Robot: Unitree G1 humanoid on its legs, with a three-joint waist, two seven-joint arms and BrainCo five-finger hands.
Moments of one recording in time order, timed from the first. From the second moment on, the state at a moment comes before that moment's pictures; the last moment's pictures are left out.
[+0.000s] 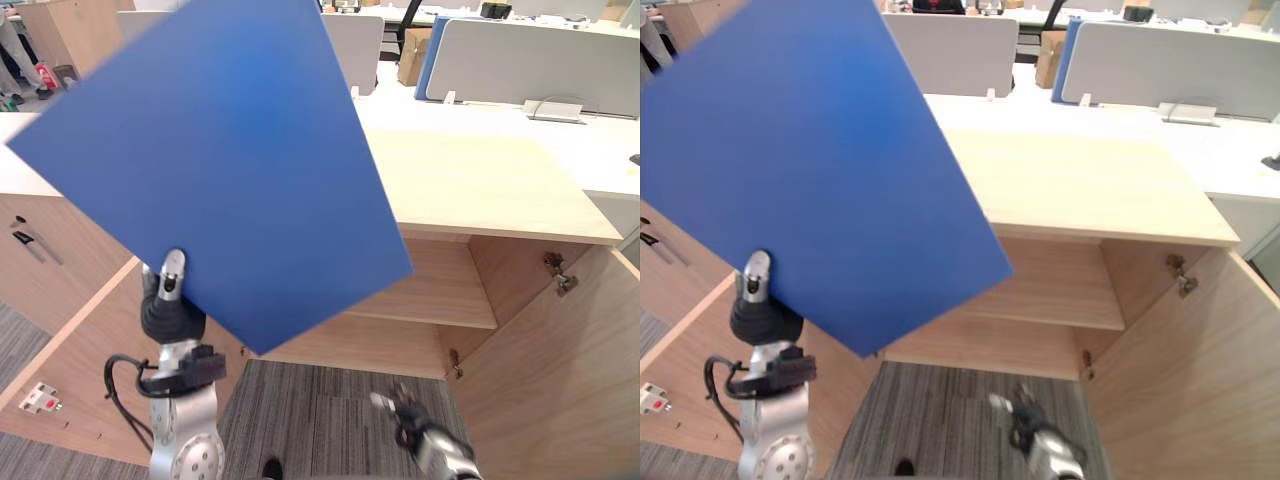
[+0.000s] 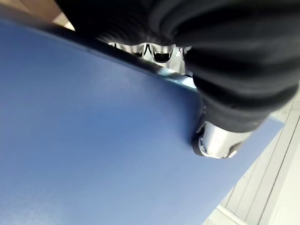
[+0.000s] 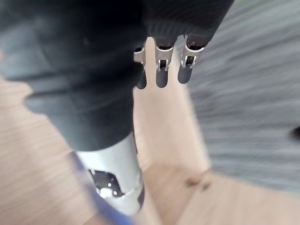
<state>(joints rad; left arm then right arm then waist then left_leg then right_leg) 0.32 0.08 -0.09 -0.53 -0.73 -0.34 0.01 -0.04 -0.01 0.03 0.72 0.44 -0.09 0.04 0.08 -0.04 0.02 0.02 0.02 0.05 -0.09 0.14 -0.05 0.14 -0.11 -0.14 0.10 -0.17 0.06</state>
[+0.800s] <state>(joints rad) 0.37 0.05 0.09 -0.52 -0.47 -0.31 0.01 -0.15 -0.05 0.22 0.07 0.57 -0.14 0.13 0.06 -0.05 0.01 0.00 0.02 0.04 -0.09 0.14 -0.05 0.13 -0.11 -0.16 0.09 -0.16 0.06</state>
